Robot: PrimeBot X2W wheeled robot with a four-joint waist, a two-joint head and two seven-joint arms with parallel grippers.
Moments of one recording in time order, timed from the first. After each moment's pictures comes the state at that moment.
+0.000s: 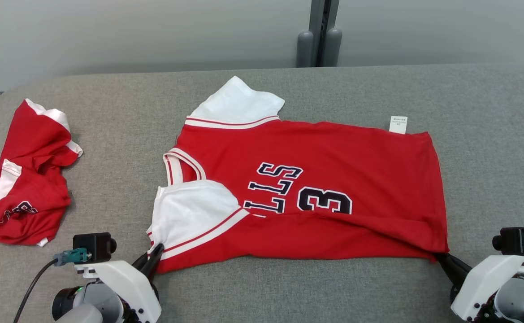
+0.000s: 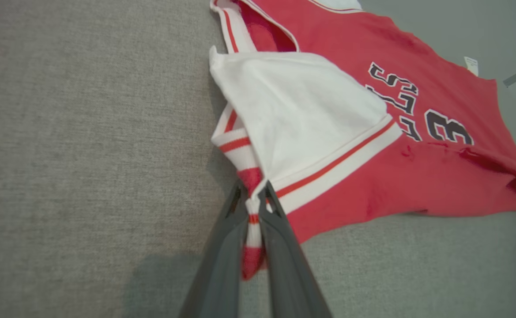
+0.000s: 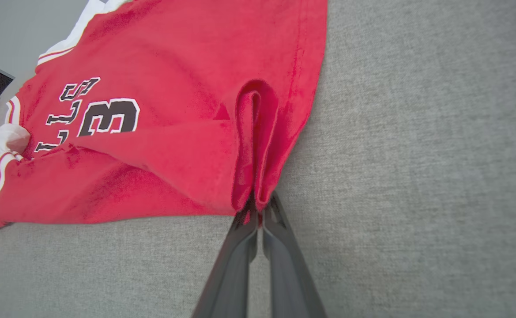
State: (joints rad) left arm -0.35 0.51 -0.88 0.35 -1.22 0.15 -0.05; right arm -0.13 -0.28 0.15 0.36 0.71 0.13 0.31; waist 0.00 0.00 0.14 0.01
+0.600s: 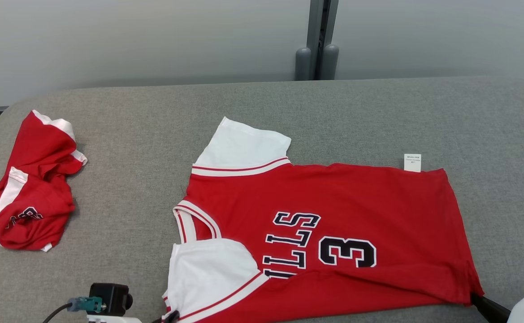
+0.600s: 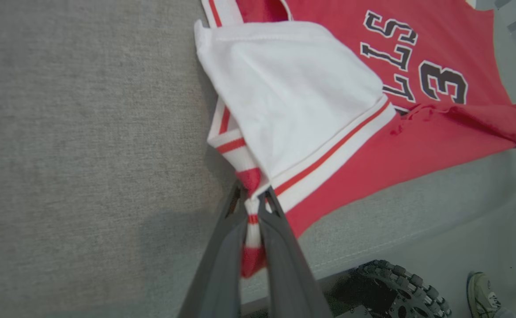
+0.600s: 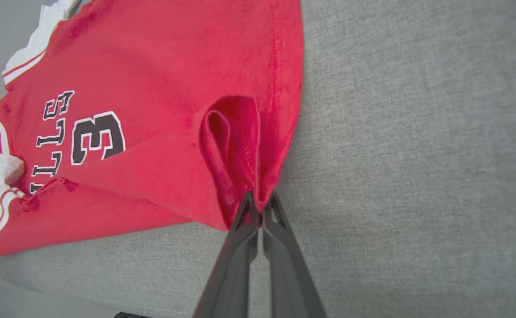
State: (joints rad) left arm -0.16 0.69 -0.94 -0.04 -1.24 0.30 0.09; right arm 0.08 -0.32 -0.03 0.20 0.78 0.13 0.53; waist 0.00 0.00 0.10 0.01
